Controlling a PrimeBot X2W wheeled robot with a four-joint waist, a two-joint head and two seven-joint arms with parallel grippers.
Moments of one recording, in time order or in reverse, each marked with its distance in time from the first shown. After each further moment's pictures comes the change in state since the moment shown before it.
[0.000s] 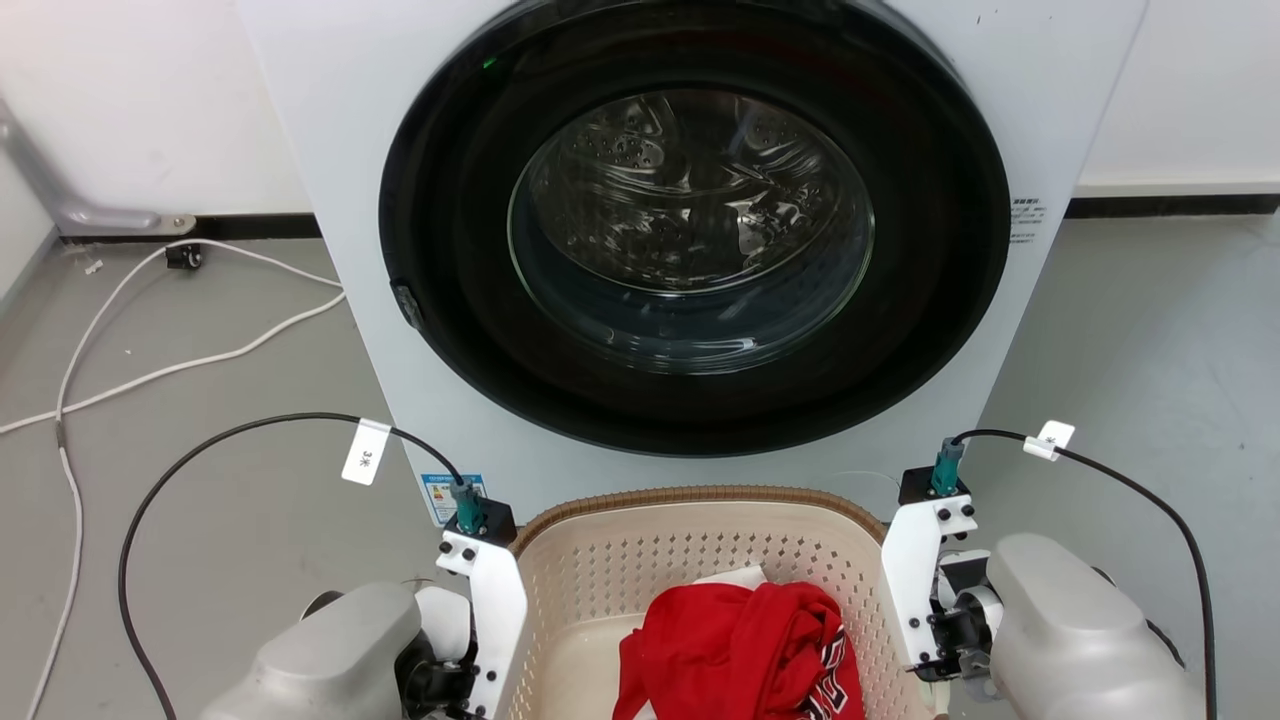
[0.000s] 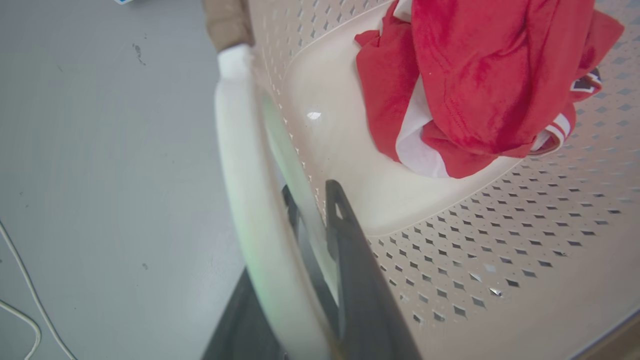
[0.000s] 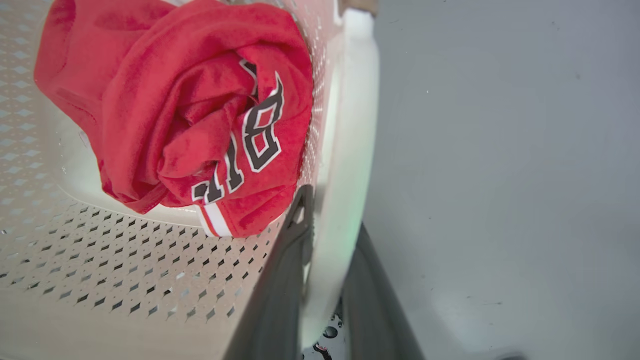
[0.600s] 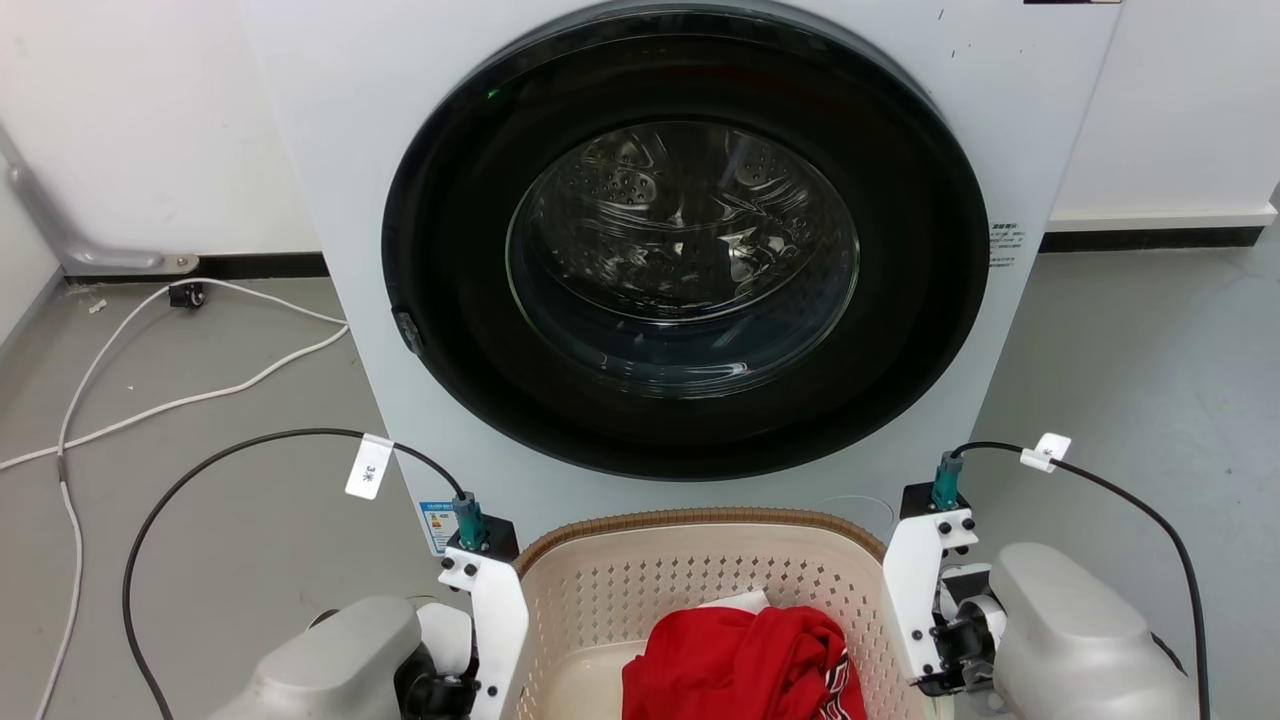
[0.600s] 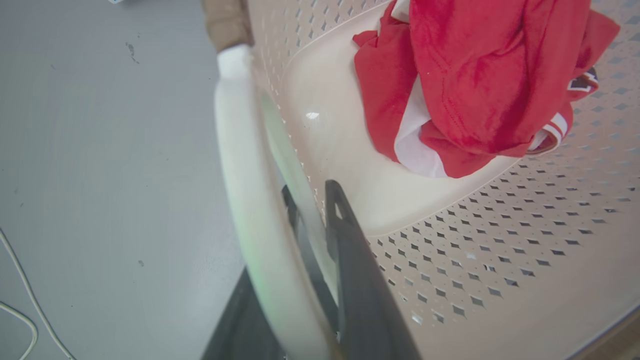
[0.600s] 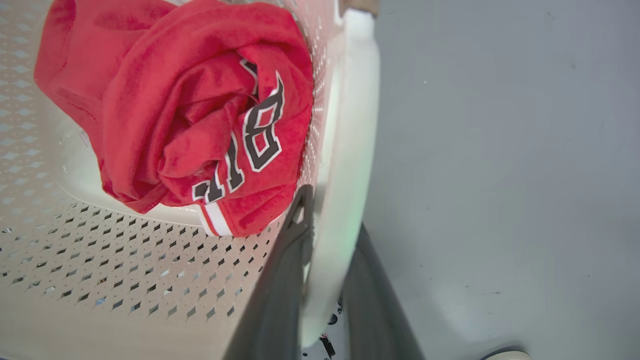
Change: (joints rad) left arm 0.019 0.005 -0.005 -0.018 -0.029 0.001 0.031; right arm 0.013 -0.015 0.056 -0.013 0.062 -0.001 0.050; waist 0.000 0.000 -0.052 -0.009
